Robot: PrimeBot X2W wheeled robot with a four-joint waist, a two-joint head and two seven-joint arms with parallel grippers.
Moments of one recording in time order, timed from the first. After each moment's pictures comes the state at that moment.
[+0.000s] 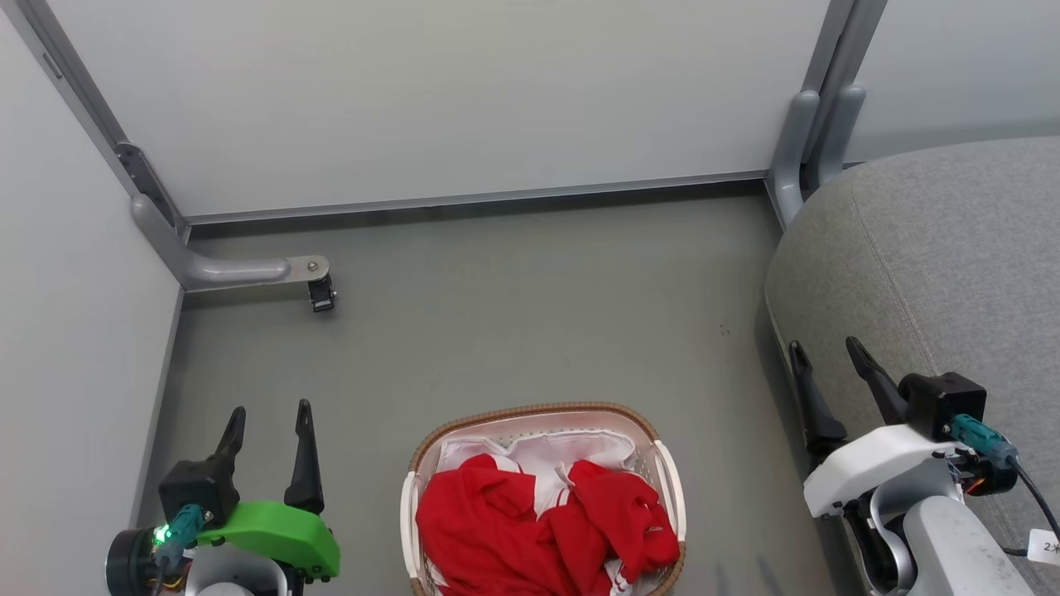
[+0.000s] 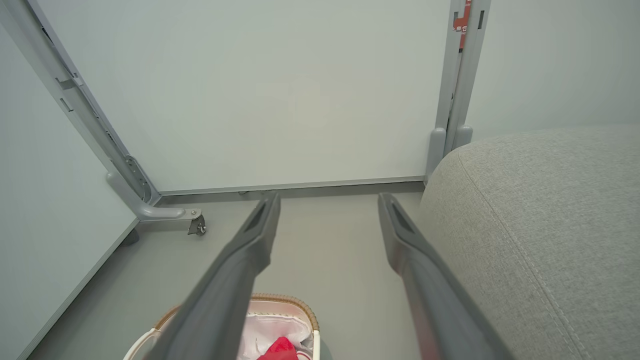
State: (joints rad) left arm -0.10 0.13 -0.13 0.35 -0.30 0.00 -0.20; right arm -0.21 -0.13 0.08 0.37 0.31 0.13 -0.20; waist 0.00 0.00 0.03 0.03
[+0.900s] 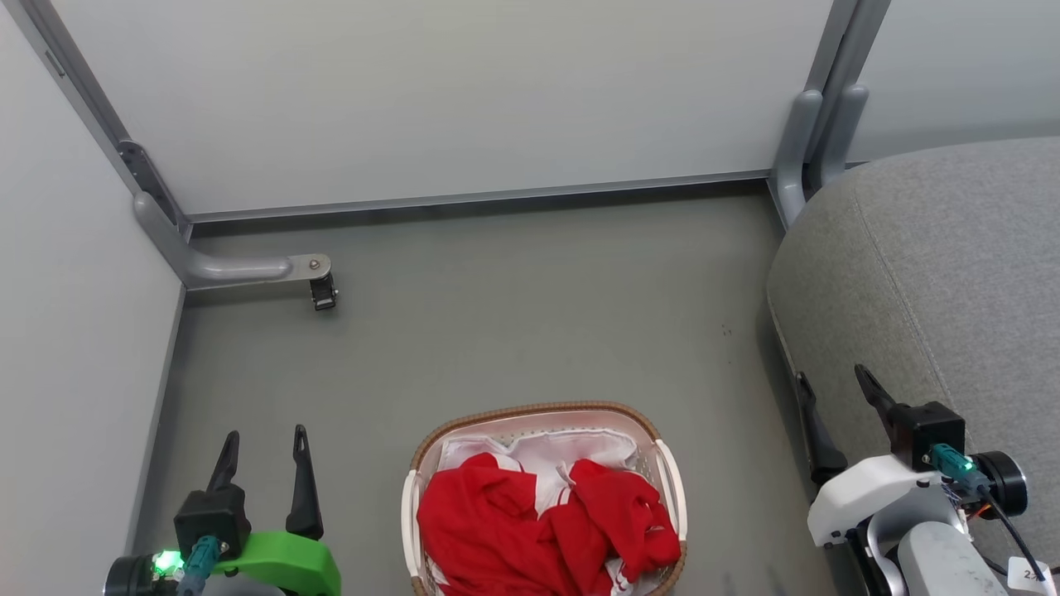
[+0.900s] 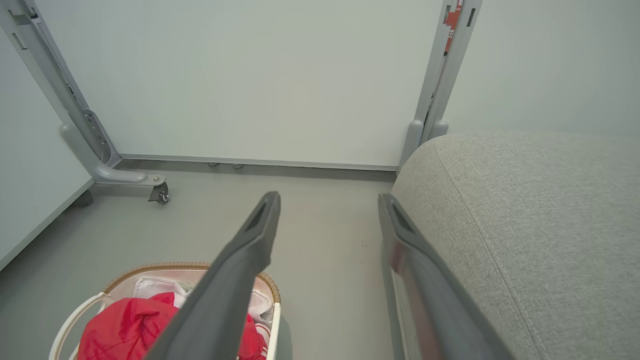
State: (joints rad) left arm -0.05 0.06 -0.03 0.37 -0.12 -0.01 -0.25; right arm -0.18 -0.08 0.00 0.44 0.10 0.13 -0.25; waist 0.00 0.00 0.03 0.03
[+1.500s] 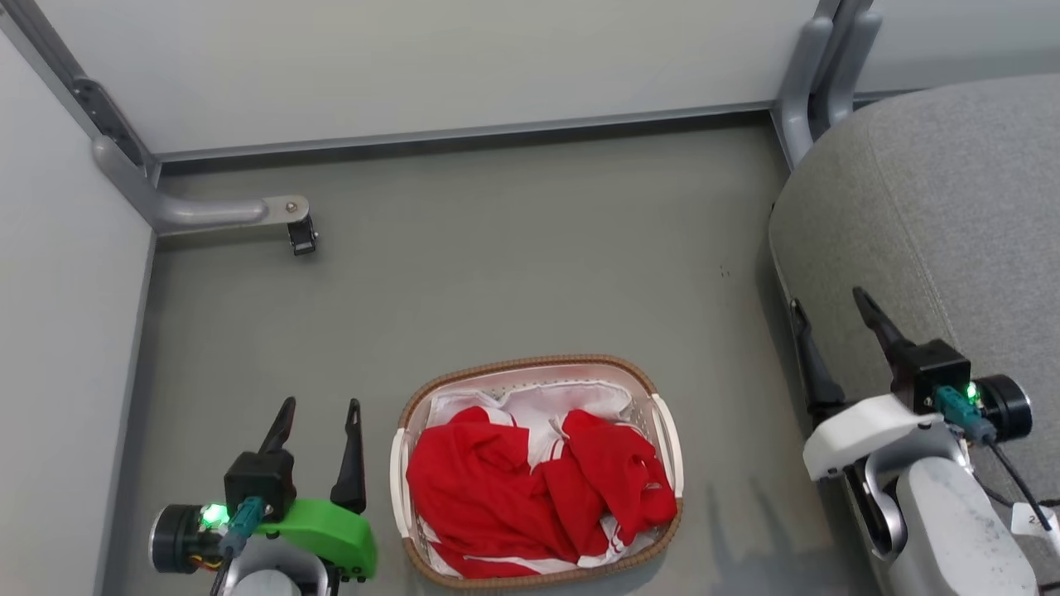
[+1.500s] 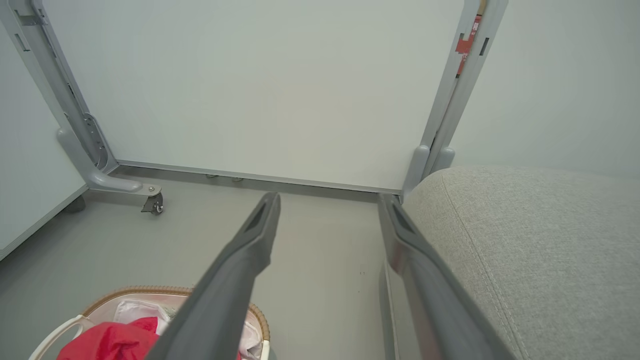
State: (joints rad) left arm -0.14 0.05 -0.10 0.46 -0.08 -0.08 -0.26; right arm -0.27 -0.10 0.02 0.38 0.06 0.13 -0.26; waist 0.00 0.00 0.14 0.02
